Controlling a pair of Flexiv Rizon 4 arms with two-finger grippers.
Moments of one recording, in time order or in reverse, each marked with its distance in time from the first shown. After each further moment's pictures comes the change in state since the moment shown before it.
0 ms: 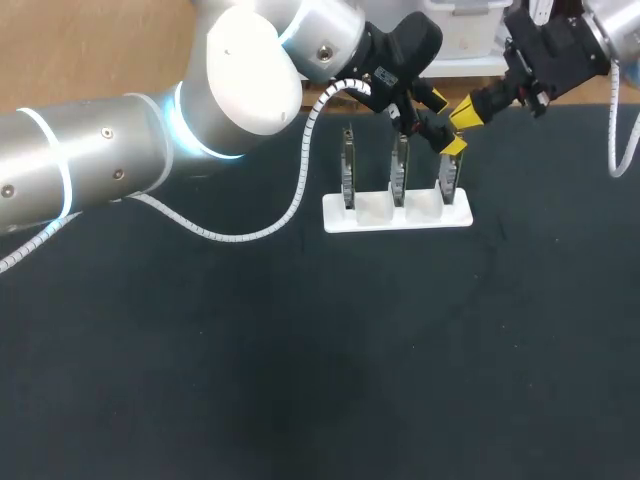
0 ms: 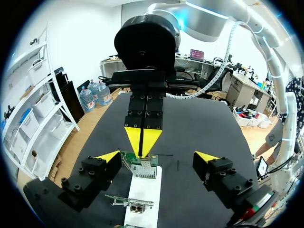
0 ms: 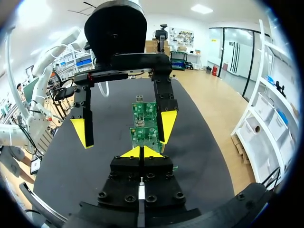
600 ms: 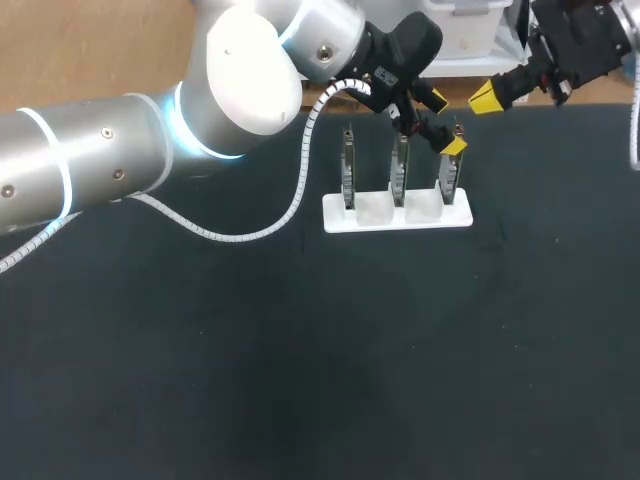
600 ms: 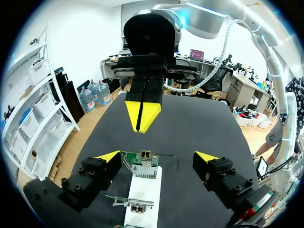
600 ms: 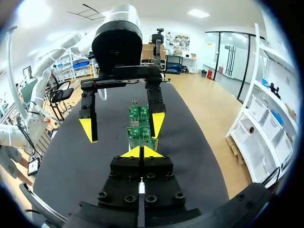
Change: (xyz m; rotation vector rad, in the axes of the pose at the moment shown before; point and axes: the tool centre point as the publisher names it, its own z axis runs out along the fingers) left arm 0.000 0.000 0.000 0.000 0.000 0.000; right arm 0.001 -0.005 -0.031 0.052 -0.025 0.007
